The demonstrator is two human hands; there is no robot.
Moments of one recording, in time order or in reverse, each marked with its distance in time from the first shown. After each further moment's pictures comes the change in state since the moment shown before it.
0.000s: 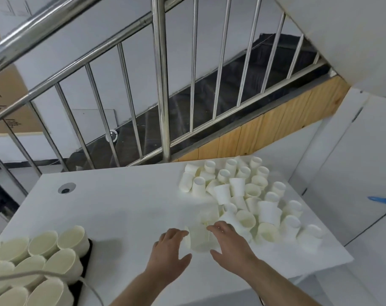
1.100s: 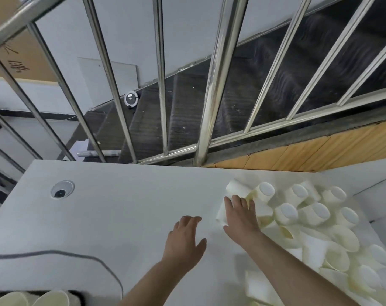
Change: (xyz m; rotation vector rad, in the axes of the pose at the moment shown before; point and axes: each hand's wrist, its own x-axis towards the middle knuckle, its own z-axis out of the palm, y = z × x) left_hand 0.225 -0.124 -0.015 -0.157 -0.015 -0.228; right_hand 0.334 0.013 0.031 -0.457 -0.154 0.111
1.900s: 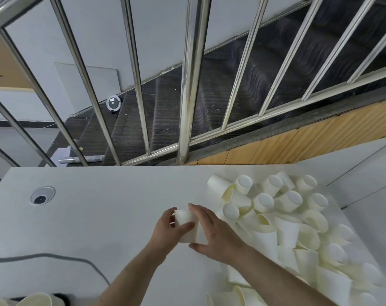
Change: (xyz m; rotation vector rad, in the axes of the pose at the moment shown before) left_hand 0.004 0.009 -0.004 -0.896 -0.073 -0.324; right_hand -0.076 -0.006 -0.017 0.613 0.143 -0.446
